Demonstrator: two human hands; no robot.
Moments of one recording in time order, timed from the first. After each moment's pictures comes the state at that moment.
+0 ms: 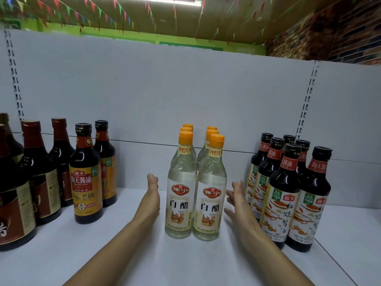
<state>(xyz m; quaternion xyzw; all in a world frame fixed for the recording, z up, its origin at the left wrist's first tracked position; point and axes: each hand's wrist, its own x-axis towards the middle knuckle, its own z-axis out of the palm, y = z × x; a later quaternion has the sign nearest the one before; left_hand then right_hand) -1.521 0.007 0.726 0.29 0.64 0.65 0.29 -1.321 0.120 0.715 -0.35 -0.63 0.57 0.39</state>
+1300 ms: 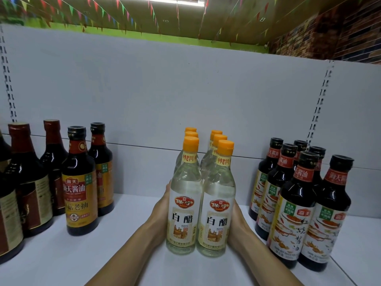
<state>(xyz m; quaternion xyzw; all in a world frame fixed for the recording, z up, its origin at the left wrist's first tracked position) -1.521 0.040 0.713 0.27 0.50 0.69 0.45 -1.365 0.154 0.707 -0.26 -0.50 0.75 0.34</state>
